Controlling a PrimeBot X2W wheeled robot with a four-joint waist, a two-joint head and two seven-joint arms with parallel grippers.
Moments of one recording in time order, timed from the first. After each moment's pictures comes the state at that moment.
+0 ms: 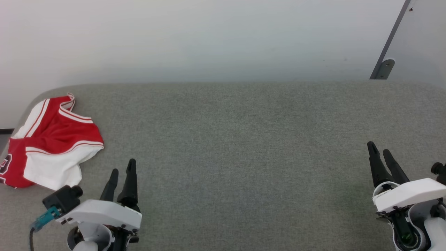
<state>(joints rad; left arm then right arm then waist) -0.16 0.15 -0.01 0.27 -0.83 -0.04 -0.07 -0.27 -0.21 0.06 0.40 0.87 0.13 -0.07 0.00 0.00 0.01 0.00</state>
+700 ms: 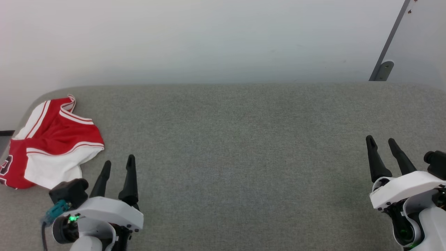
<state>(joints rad) -0.18 0.19 -0.05 0.27 -0.56 0.00 -0.13 -0.33 -0.23 0.07 0.45 0.57 0.13 -0.13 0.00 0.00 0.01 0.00</state>
